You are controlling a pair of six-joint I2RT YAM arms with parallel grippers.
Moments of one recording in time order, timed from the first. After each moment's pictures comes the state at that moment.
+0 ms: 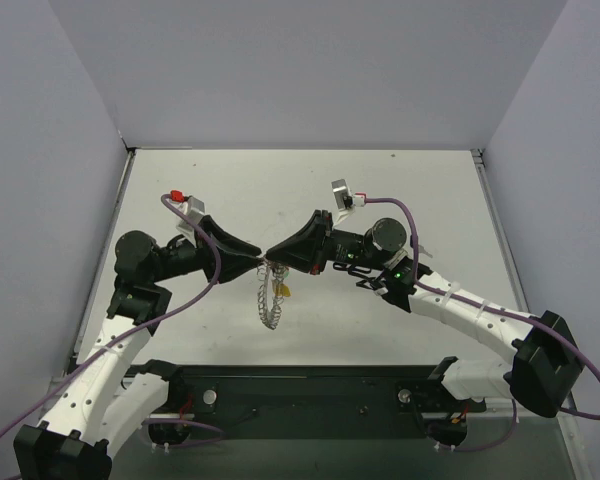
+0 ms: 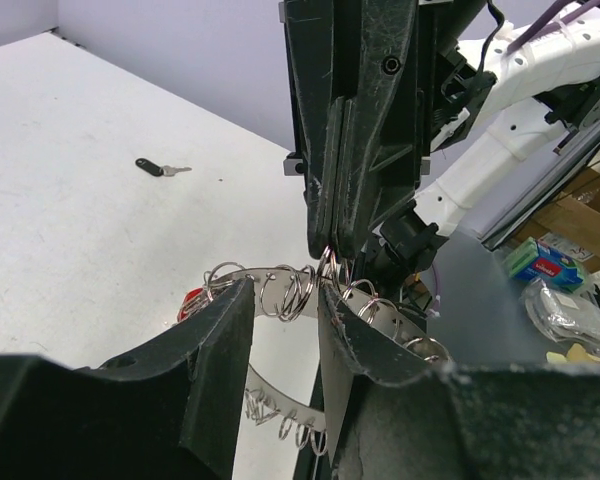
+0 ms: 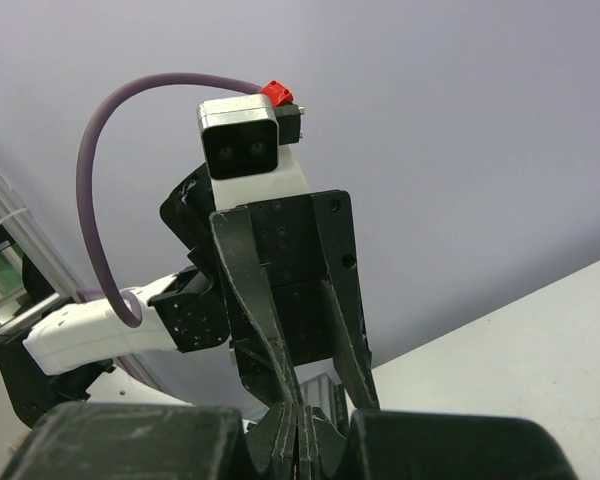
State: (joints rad) left arm -0.26 0.81 0.68 0.33 1.02 -0.57; right arm 0.80 1.25 0.83 0.69 -0.61 0.68
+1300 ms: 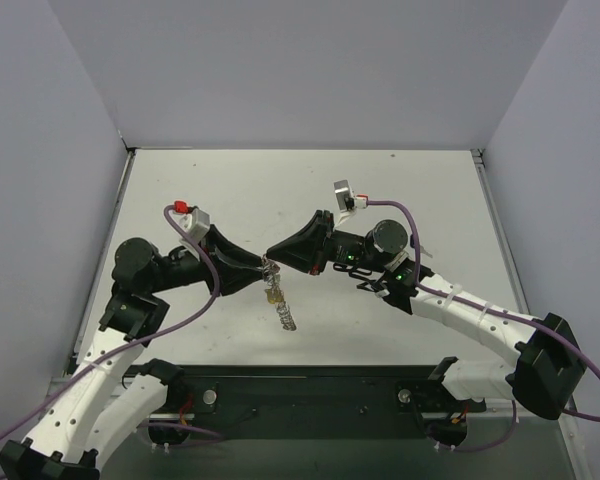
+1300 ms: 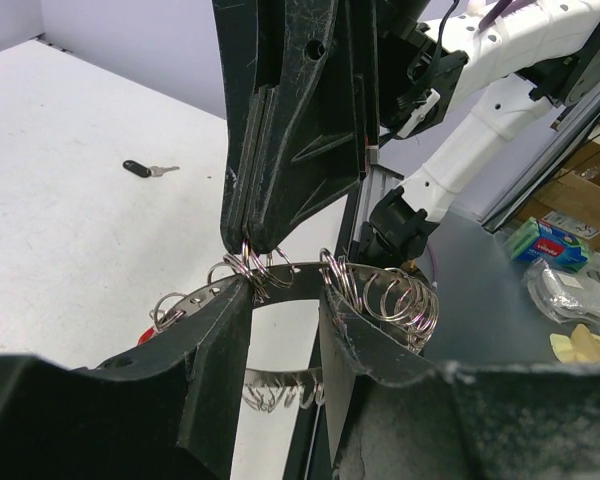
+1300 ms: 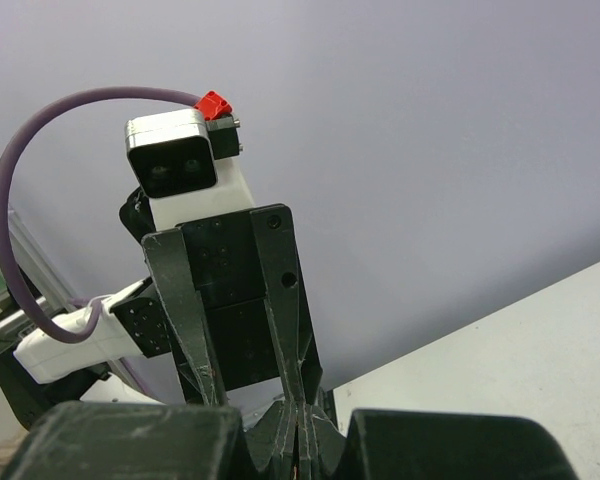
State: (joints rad) left arm -0.38 0.73 0.72 0.17 0.95 -0.47; right arm 0.81 1.24 0.82 0.67 -0.57 0.65
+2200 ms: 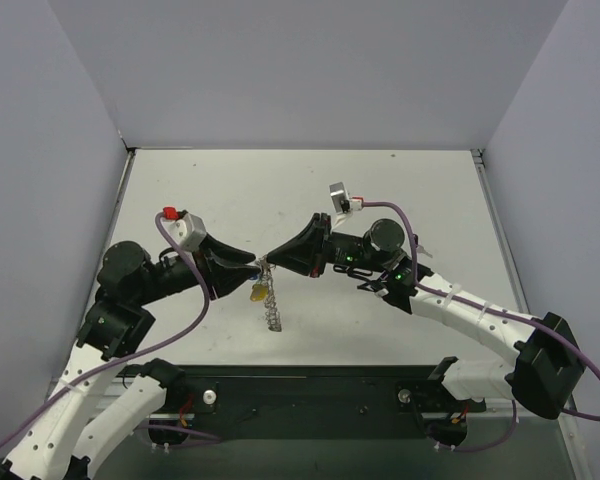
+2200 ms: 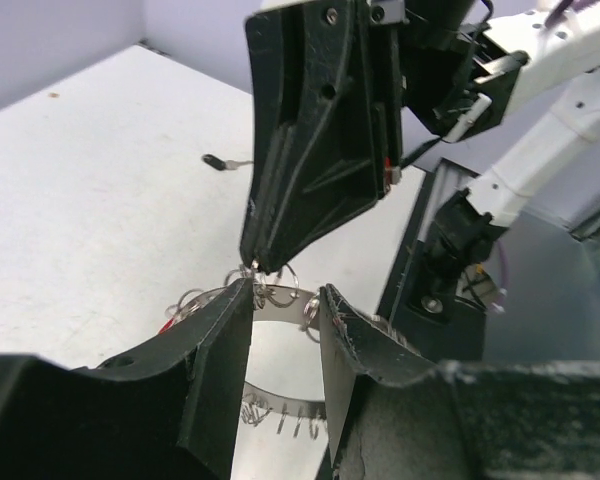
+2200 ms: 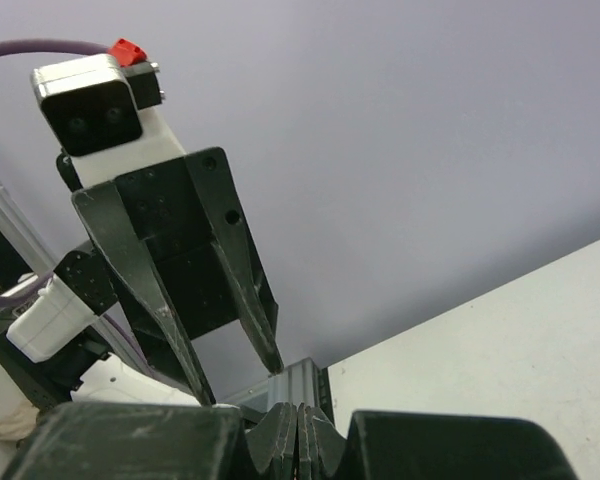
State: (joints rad) left arm -0.45 0.66 0.86 -0.18 0.73 -0.26; right arm 0.81 1.24 0.82 0.64 -0.60 0.62
